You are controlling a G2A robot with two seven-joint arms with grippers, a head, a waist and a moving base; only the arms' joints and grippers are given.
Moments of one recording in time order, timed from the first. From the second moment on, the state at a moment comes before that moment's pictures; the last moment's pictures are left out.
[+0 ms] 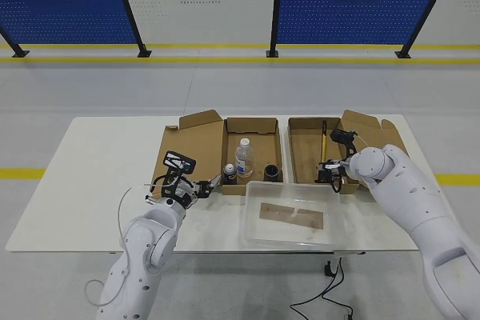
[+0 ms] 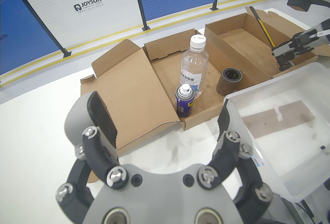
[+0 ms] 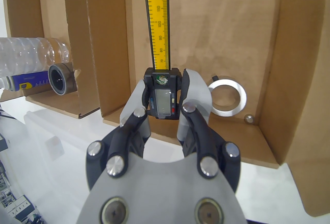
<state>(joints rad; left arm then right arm) 1.41 -1.40 -1.41 -1.82 1.46 -0.20 -0.42 -0.47 -1.16 0.65 -0.64 -0.25 0.02 0.81</state>
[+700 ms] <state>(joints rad) 1.41 -1.40 -1.41 -1.82 1.46 -0.20 -0.42 -0.40 -1.24 0.63 -0.49 -0.28 -0.06 0.81</state>
